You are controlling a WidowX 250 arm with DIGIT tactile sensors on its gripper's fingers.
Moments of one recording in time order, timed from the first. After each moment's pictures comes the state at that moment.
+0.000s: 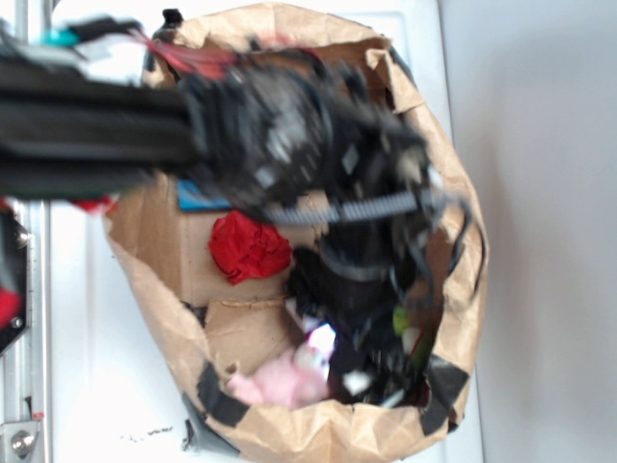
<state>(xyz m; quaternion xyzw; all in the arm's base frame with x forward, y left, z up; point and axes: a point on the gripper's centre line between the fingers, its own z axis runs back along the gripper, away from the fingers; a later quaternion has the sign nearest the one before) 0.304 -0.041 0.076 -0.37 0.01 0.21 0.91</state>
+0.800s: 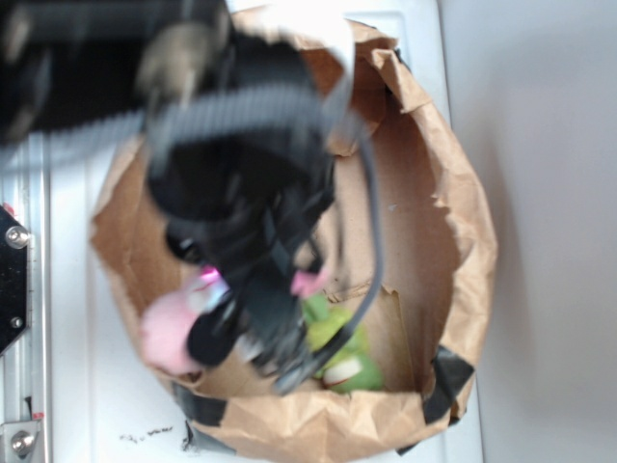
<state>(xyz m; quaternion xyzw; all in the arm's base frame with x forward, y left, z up) 0.243 -0.033 0.174 -0.12 -0.08 0.19 0.97</state>
